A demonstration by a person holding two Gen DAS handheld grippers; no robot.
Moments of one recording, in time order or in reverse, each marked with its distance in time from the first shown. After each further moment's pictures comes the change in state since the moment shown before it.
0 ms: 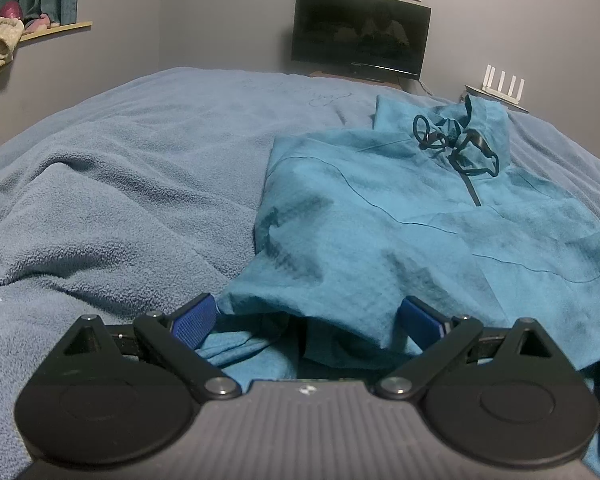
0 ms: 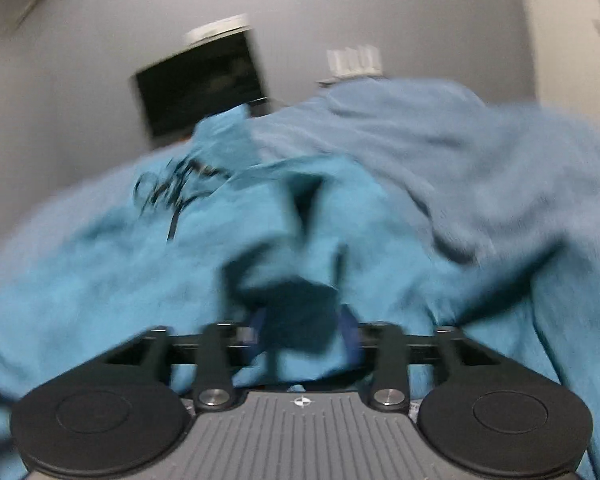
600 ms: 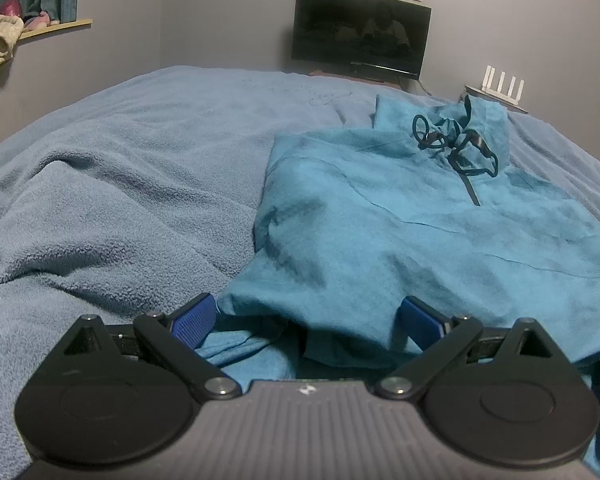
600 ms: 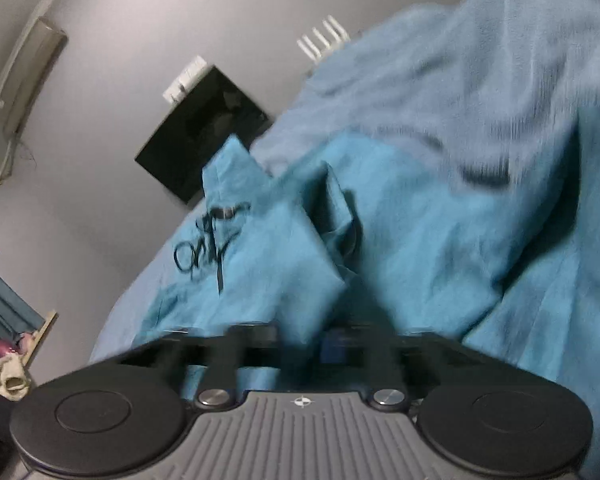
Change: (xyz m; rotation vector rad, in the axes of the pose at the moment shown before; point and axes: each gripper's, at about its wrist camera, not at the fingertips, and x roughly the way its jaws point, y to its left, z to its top) left arm 0.000 -0.001 -0.001 -0.006 0.002 -0.005; right arm 0.040 -0.041 0.004 0.348 -0.032 0.226
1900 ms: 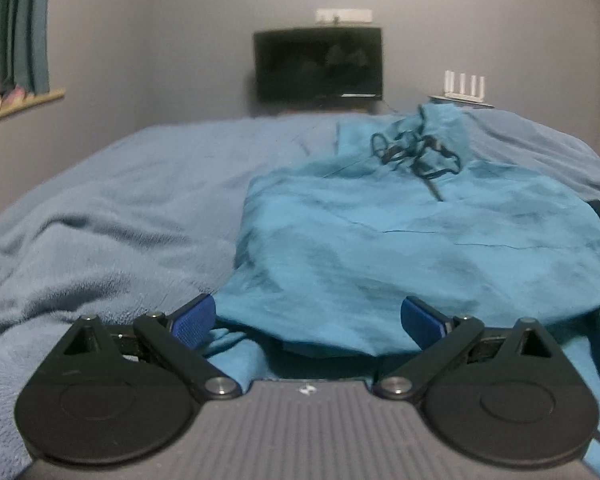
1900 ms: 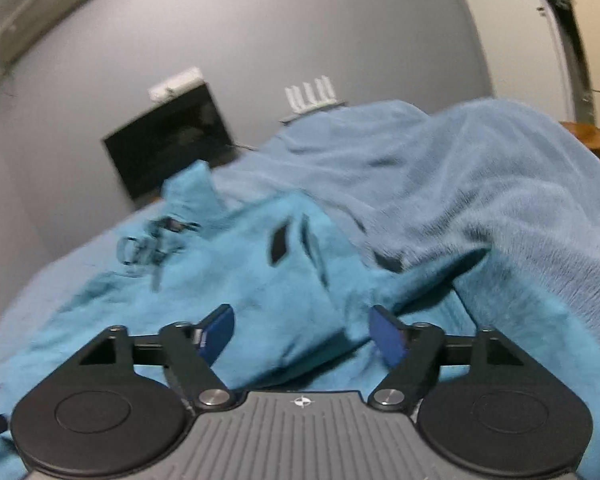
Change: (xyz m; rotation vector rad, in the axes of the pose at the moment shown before) left arm -0.041 -0.033 -0.026 0.193 -0.140 -0.004; right arm -0.065 0.013 -0.015 -0.285 -0.108 -0.201
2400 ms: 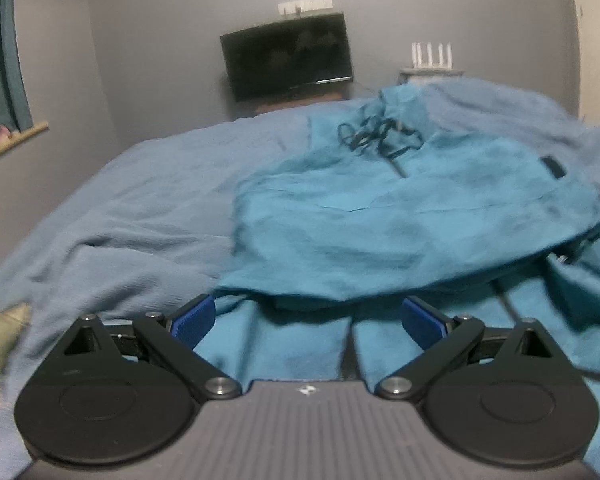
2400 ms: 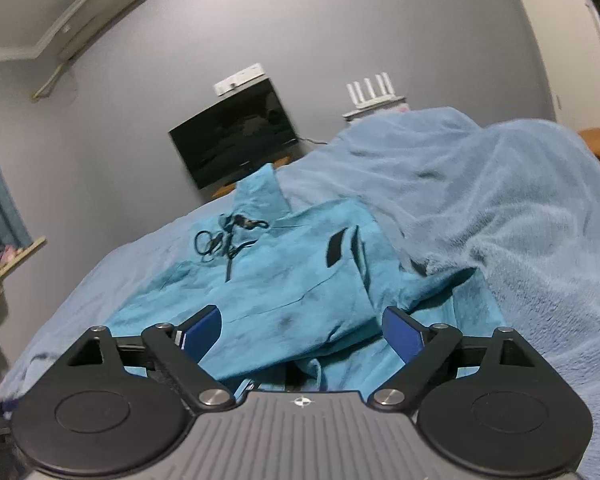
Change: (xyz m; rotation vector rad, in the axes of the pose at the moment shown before) left arm -0.077 -0.020 0.010 0.153 0.063 0.013; right arm -0.078 -0.009 0.030 -0.053 0.053 0.188
